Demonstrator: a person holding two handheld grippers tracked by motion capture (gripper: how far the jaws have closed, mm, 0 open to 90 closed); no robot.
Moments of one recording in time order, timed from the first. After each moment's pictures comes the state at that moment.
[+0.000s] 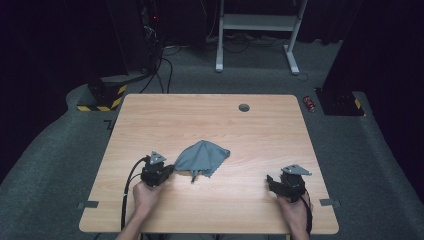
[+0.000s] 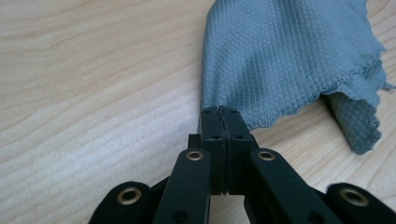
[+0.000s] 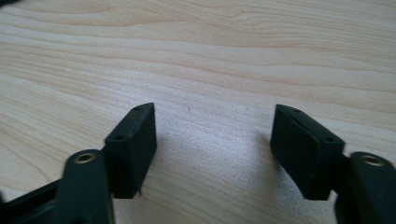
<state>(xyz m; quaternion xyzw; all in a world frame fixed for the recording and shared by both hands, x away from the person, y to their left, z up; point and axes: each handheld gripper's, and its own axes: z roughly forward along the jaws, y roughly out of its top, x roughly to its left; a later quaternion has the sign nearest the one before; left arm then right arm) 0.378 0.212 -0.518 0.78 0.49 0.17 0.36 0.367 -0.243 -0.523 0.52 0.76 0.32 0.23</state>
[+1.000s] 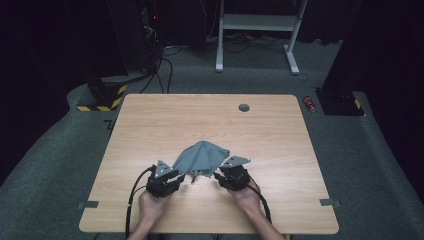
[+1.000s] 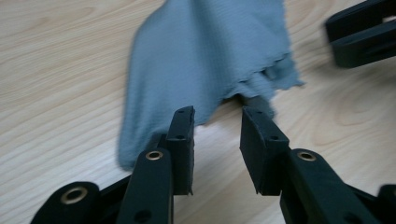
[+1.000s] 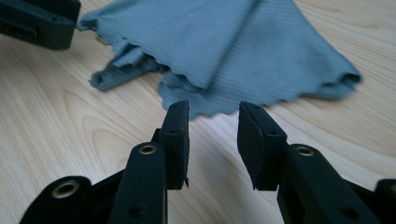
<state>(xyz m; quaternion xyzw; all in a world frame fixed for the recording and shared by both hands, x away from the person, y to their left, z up) 0.343 0.185 -0.508 0.78 0.45 0.18 0.39 0.385 -0.083 -0.507 0.34 0.85 0.38 0.13</state>
